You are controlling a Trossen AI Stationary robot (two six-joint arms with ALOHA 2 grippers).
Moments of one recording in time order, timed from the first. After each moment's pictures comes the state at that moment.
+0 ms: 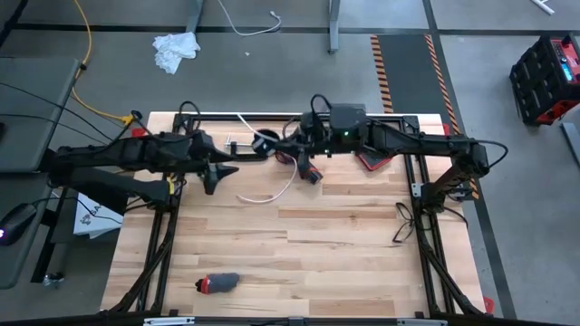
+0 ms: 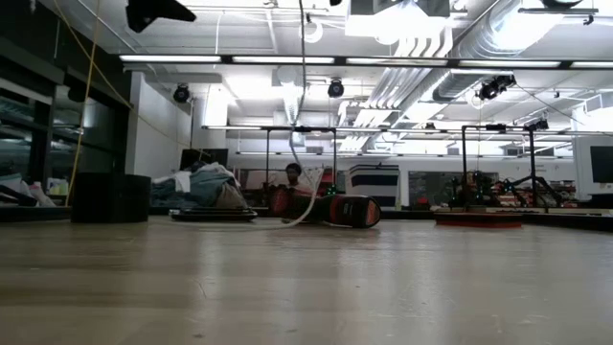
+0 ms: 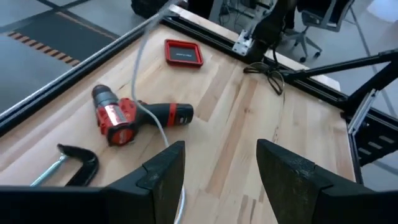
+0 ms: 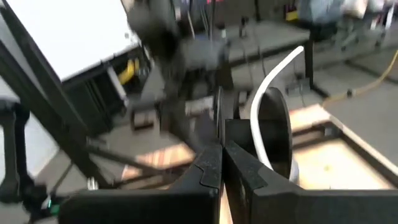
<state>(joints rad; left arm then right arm) 0.00 0.83 1.00 -0.65 -0.23 -0.41 -0.08 1.60 1.56 -0.12 -0.08 0.26</state>
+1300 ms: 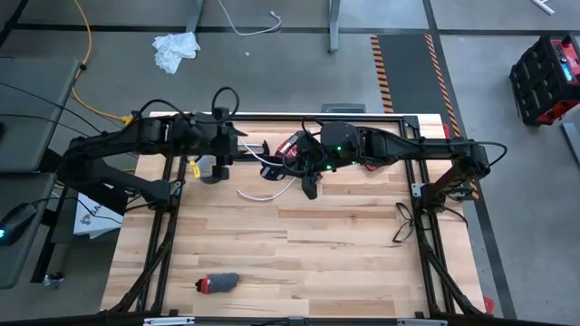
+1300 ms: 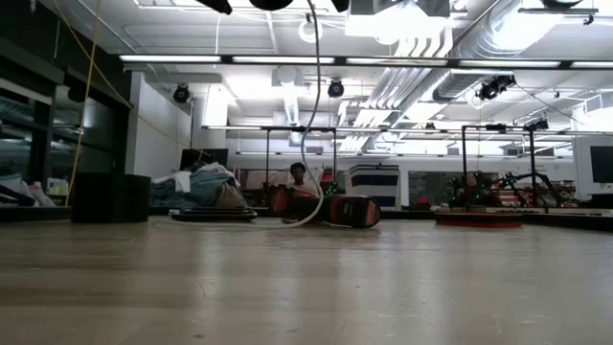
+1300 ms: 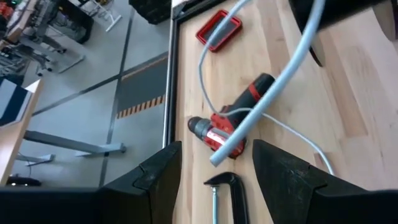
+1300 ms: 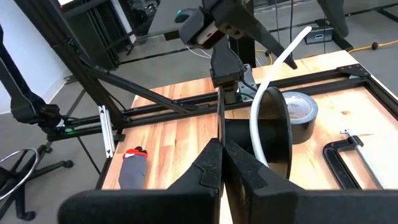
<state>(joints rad) 0.10 1.16 1.40 -0.91 -0.32 0.49 -0.03 1.60 1.56 -0.33 -0.13 0.19</state>
